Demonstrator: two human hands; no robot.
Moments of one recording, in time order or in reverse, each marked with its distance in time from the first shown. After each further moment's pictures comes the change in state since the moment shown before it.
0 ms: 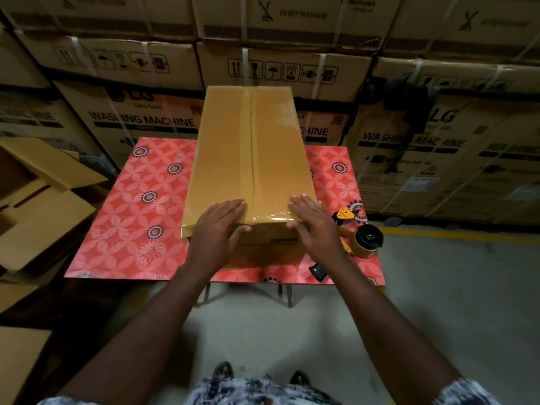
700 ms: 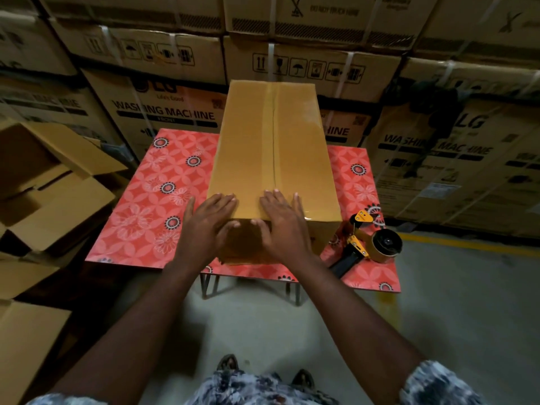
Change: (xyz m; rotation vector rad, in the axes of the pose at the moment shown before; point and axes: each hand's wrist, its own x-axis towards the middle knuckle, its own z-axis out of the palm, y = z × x) left_hand -0.021 -0.055 -0.029 0.103 -0.026 -0.071; right_hand 0.022 -0.082 0.071 -0.326 -0.051 -0.127
